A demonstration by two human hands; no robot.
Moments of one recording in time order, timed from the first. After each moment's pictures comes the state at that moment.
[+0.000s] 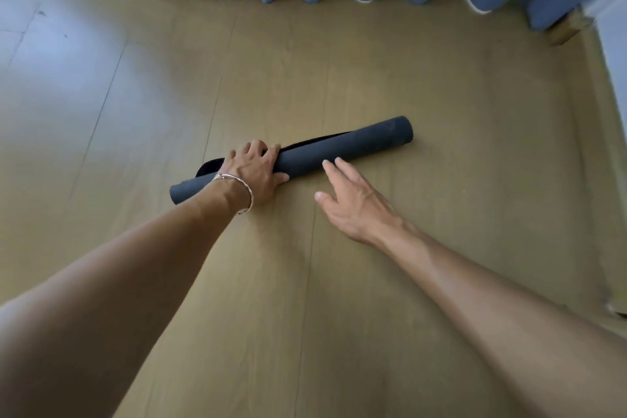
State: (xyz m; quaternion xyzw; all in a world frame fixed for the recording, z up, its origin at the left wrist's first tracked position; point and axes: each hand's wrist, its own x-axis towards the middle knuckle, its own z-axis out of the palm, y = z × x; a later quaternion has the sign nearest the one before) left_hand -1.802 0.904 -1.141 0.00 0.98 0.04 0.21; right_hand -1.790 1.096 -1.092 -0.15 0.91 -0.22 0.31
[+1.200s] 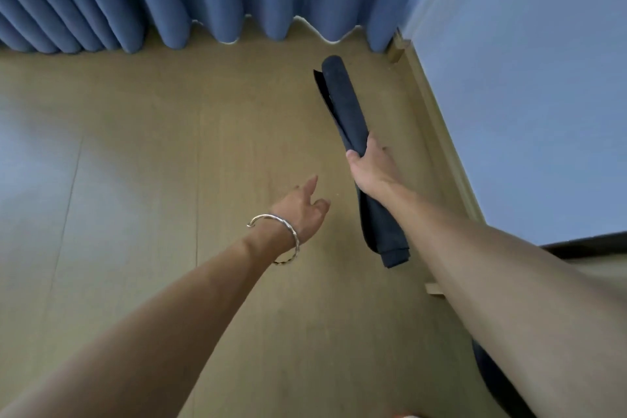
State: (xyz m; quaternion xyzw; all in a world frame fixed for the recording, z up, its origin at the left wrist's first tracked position) left_hand -1.792 1.144 -1.065 -0.02 0.87 0.40 0.30; right_hand -1.857 1.287 -1.084 0.21 0.91 -0.34 0.13
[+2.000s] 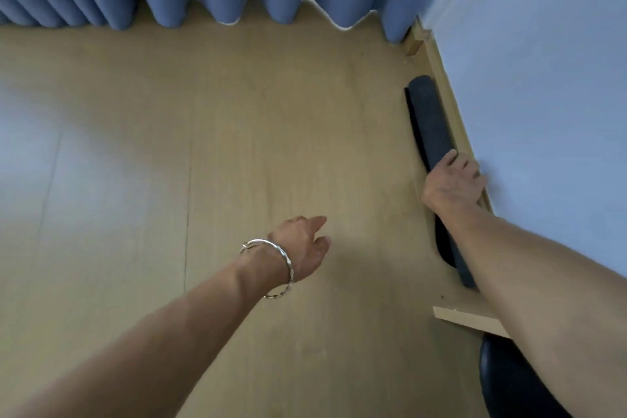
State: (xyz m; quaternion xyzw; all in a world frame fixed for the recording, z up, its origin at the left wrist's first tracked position) left_hand -1.794 1.146 -1.084 0.08 0.90 0.25 0.35; right_hand -1.883 1.391 -1.128 0.24 0.94 0.17 0.18
